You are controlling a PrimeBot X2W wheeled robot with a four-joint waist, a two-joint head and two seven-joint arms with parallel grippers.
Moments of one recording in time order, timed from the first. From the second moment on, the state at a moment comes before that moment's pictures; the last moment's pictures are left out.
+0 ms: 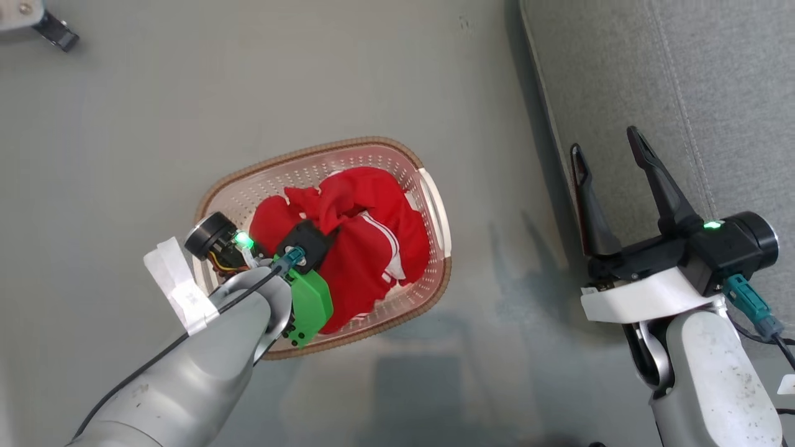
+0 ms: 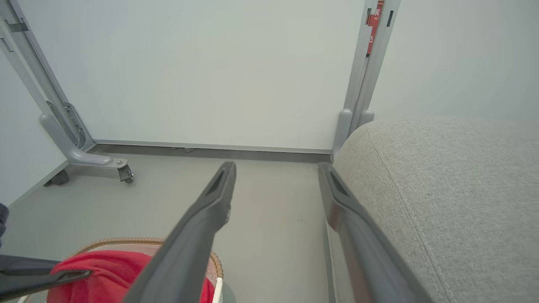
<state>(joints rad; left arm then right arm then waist) -0.82 0.19 -1.03 0.98 -0.39 -0.13 -0.26 -0.29 -0.05 0.08 -0.03 0.06 0.13 -0.26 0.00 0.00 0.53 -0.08</state>
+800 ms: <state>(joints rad) -0.64 0.17 -0.77 0.51 -0.37 -0.13 -0.26 -0.14 -0.05 0.08 0.03 0.09 0.13 -0.26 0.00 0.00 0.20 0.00</state>
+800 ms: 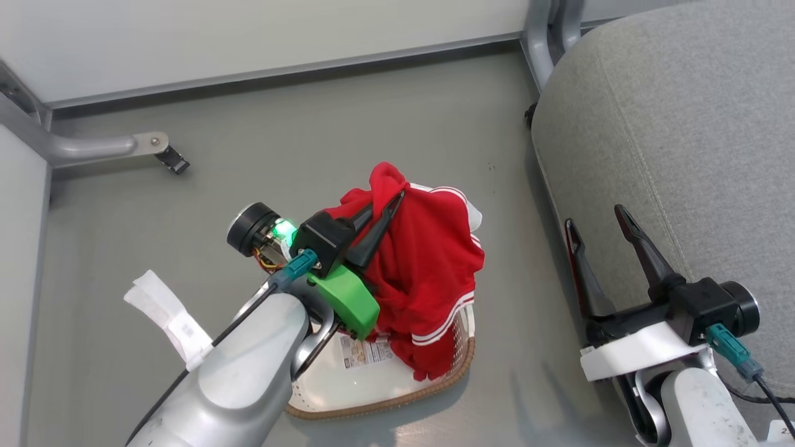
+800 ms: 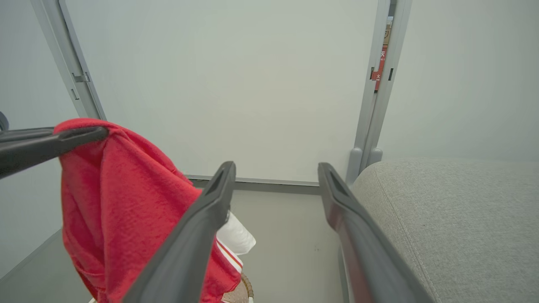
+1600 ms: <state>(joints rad) -0.68 0.10 -0.69 0.39 -0.42 -0.13 -0.26 -0.09 -0.05 0.09 0.03 0.12 0.13 -0.26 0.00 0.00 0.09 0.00</state>
